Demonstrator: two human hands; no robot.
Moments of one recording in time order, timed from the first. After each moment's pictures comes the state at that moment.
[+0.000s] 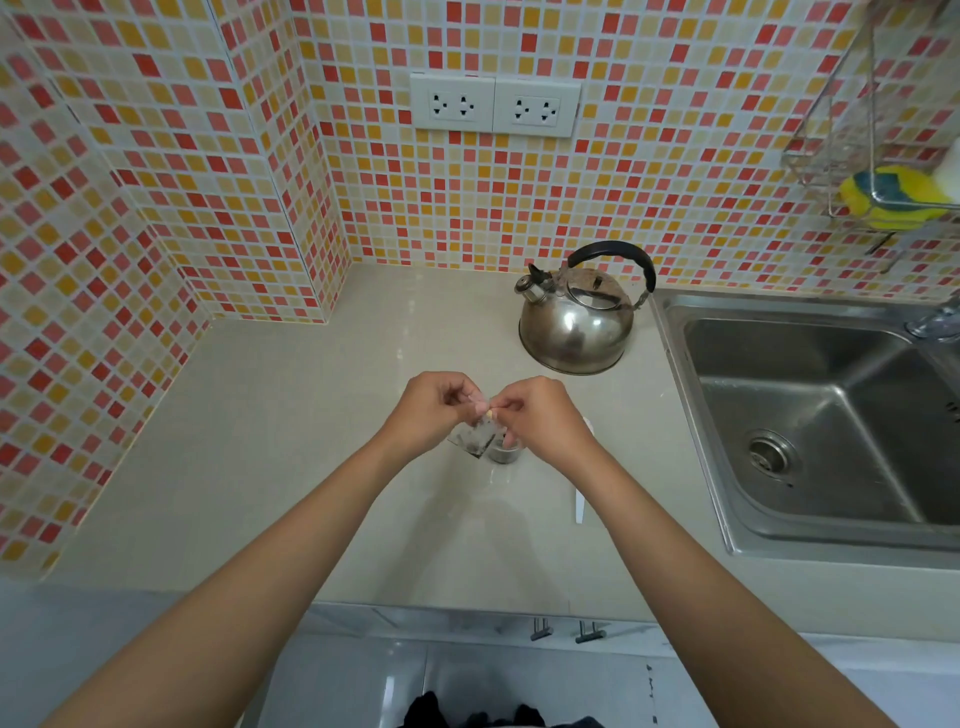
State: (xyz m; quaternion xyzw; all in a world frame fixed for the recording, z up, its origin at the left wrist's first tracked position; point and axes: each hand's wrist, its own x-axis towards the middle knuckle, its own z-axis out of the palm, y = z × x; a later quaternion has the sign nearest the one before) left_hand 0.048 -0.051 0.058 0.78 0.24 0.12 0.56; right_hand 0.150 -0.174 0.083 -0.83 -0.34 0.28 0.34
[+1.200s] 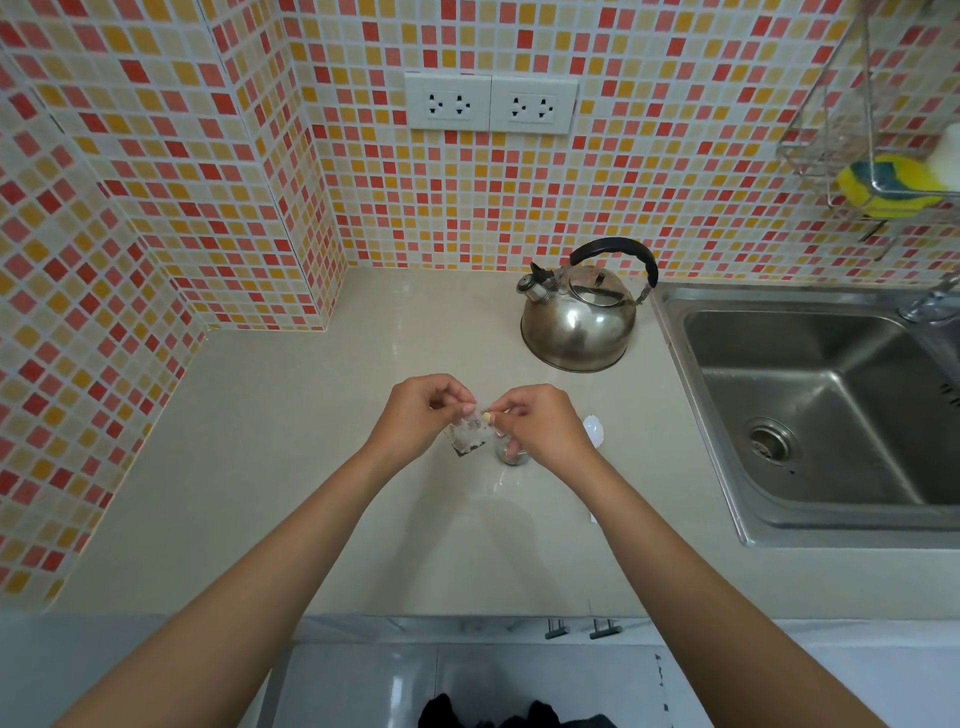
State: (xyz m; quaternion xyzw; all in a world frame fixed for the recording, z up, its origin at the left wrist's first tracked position) left_hand 0.034 -0.025 0.047 0.78 0.25 0.15 0.55; right_hand 0.140 -0.161 0.067 -0.82 -0.28 0.29 0.41
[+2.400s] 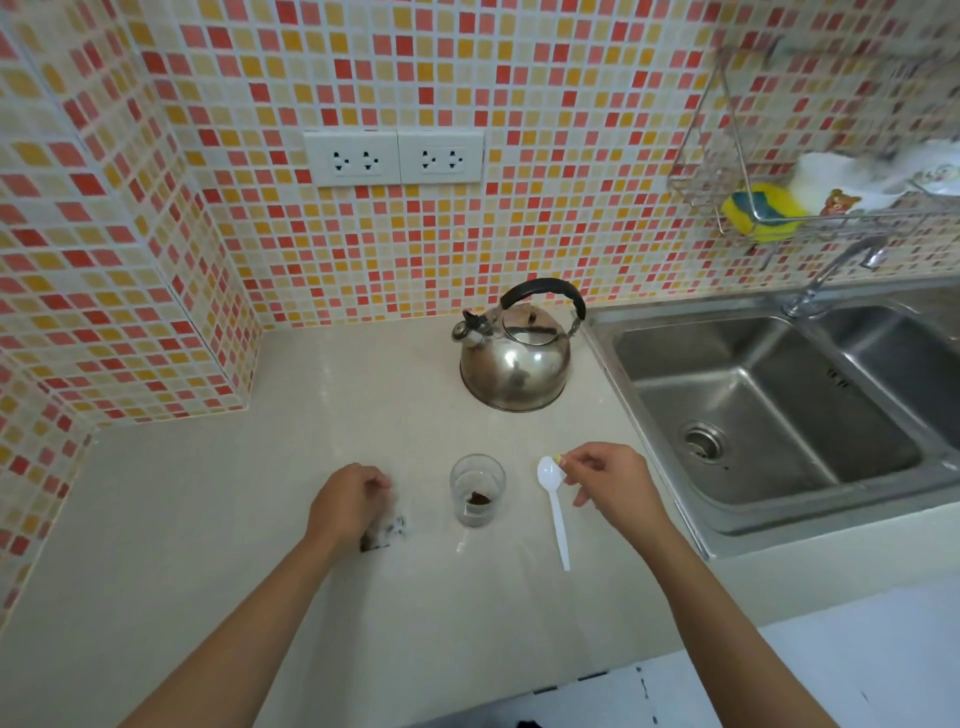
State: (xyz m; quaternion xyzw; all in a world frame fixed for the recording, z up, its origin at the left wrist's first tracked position) left_hand 0.054 0.040 -0.046 0.88 0.32 0.02 0.34; right_hand 0.194 -0.243 0.056 -0.88 -0.13 0.17 0.43
